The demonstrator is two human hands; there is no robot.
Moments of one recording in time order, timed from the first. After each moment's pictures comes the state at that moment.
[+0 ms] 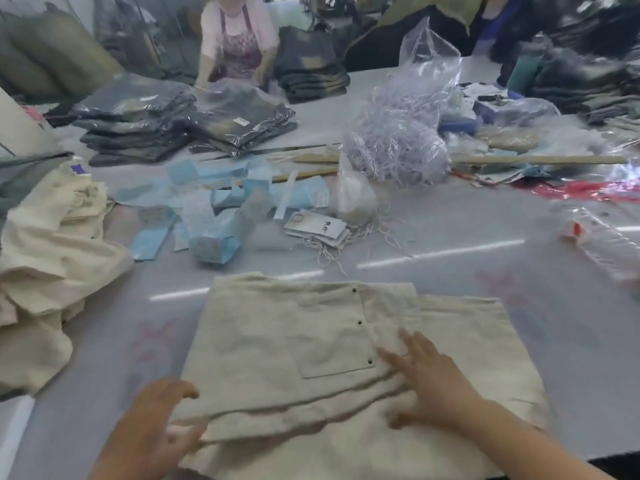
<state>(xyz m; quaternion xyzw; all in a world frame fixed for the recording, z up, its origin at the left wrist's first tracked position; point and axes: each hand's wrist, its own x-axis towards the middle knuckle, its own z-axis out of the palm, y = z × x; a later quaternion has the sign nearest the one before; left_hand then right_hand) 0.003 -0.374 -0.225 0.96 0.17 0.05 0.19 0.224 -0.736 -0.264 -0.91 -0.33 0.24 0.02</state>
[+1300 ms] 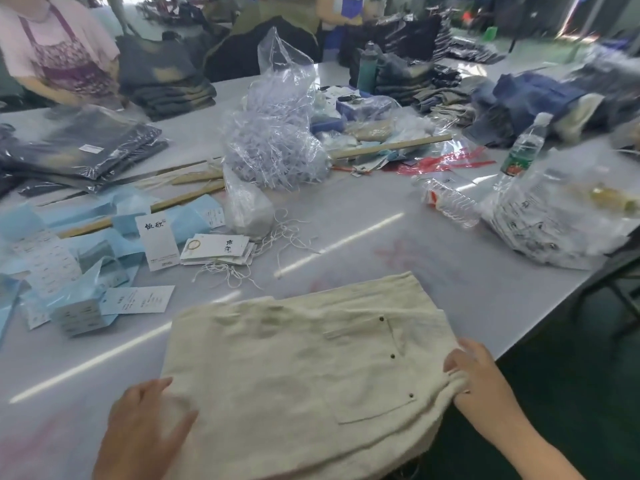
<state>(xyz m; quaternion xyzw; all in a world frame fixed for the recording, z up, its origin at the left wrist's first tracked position) 0.108 -0.402 -0.243 0.96 0.13 -0.03 0.23 0.142 -0.857 -0.237 -0.95 0.05 0.03 0.30</state>
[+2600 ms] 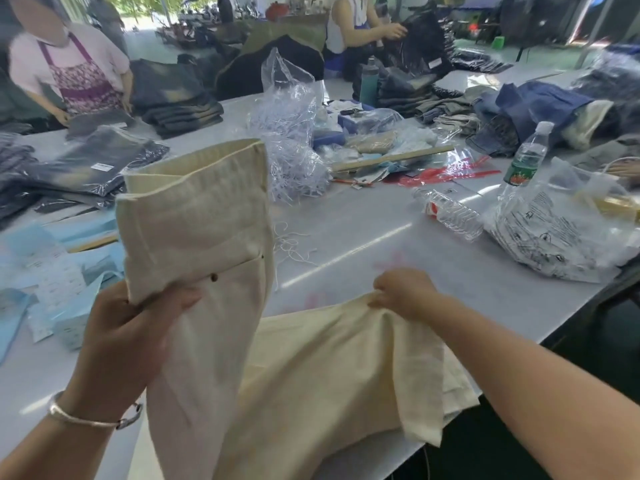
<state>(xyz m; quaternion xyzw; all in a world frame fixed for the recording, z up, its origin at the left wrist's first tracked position) 0.176 -0.481 -0.088 0.79 0.03 0.25 0.56 0.319 -0.805 -0.180 -0.98 -0.15 0.09 0.01</state>
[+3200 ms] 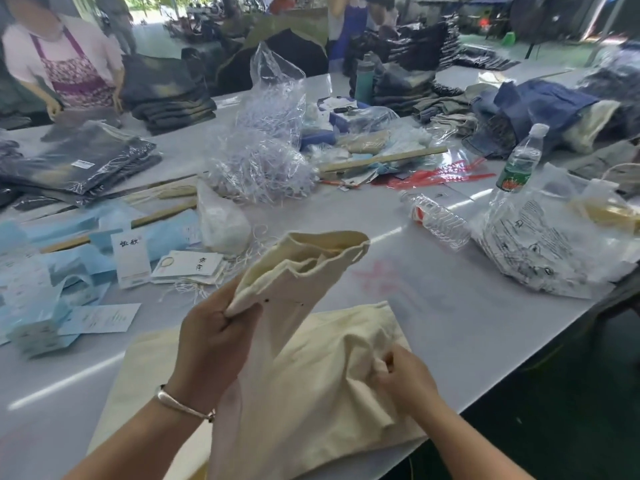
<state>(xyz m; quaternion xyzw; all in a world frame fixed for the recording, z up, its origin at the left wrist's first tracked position) 0.219 -0.600 -0.125 0.85 -0.01 0.22 0.48 0.240 -0.853 -0.261 -0.93 0.09 0.14 0.32</state>
